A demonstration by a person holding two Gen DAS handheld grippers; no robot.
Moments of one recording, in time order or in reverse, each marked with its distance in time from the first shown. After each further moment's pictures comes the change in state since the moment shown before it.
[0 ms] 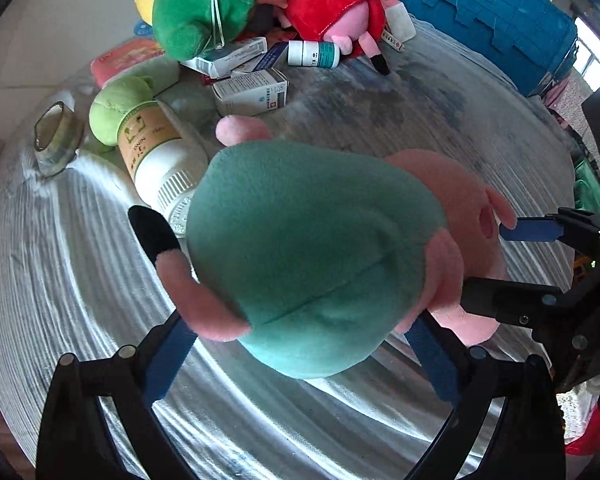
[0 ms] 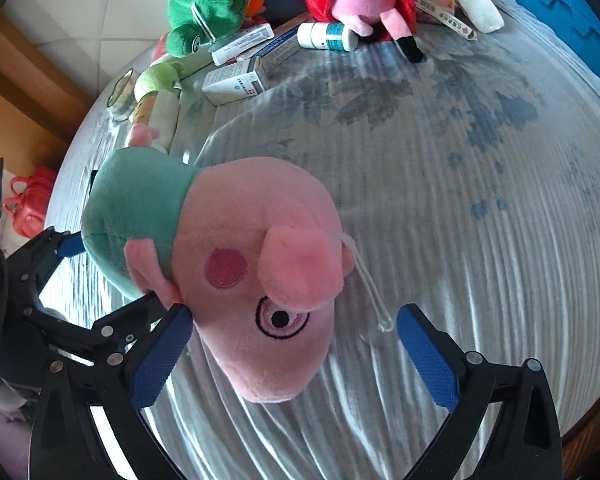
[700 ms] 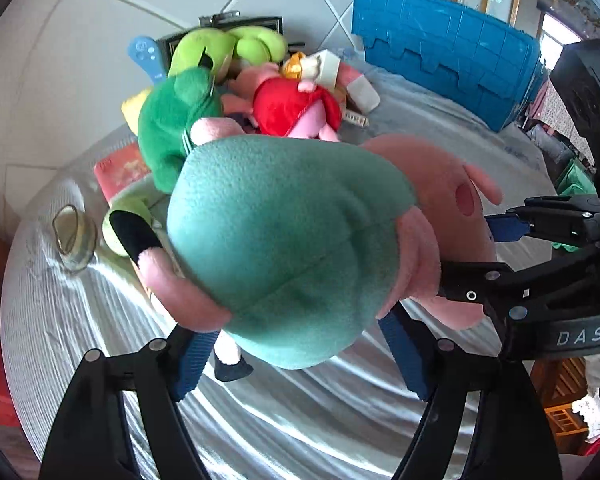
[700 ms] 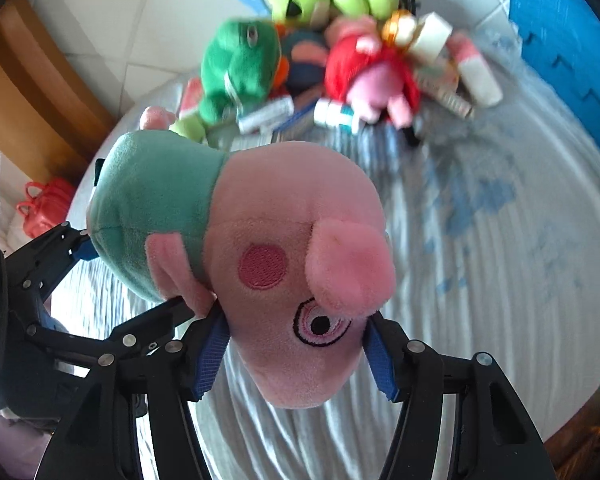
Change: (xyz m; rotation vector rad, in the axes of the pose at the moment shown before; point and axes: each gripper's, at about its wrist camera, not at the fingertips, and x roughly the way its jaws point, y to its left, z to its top) left arm -0.077 -0.043 0.050 0.097 -0.222 0.033; right arm -0.073 0.015 0.029 -0.093 -0.151 -0.034
